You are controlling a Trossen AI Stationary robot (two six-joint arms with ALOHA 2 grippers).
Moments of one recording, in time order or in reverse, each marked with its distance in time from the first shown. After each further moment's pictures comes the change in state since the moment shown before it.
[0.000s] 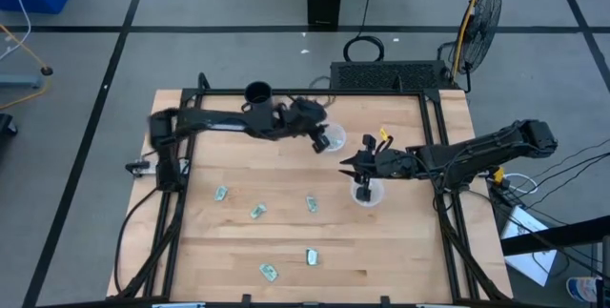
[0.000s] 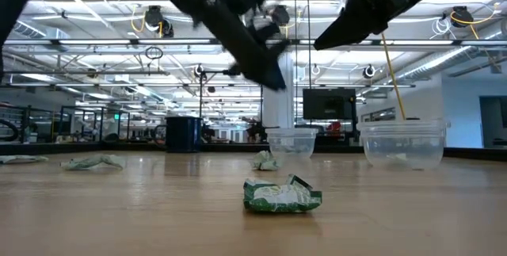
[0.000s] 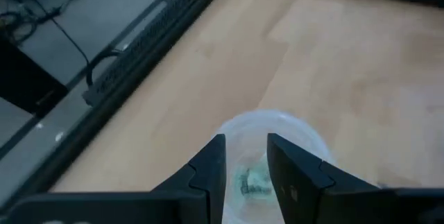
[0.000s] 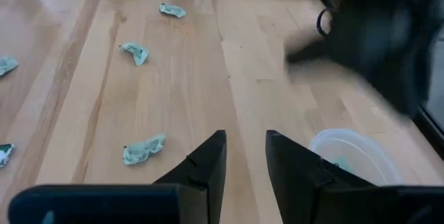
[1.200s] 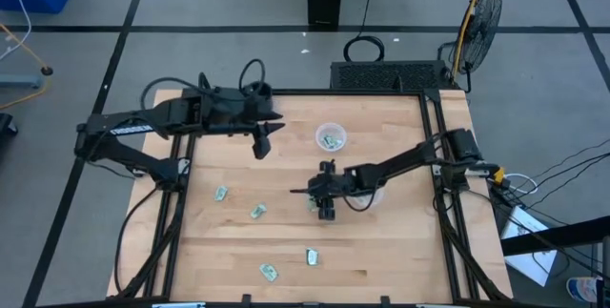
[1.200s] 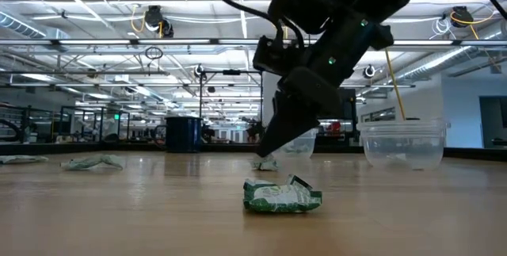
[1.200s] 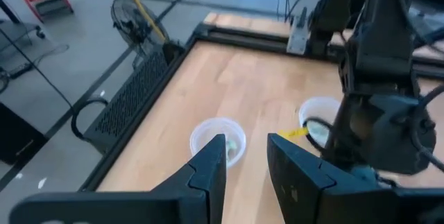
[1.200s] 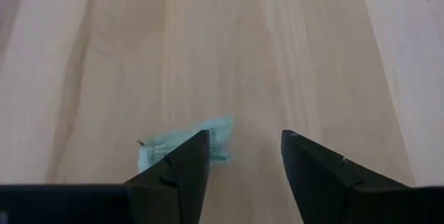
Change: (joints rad) left arm -0.135 -0.601 0.000 -0.464 0.025 0.003; right arm -0.014 0.713 0.312 0.061 -0.180 0.077
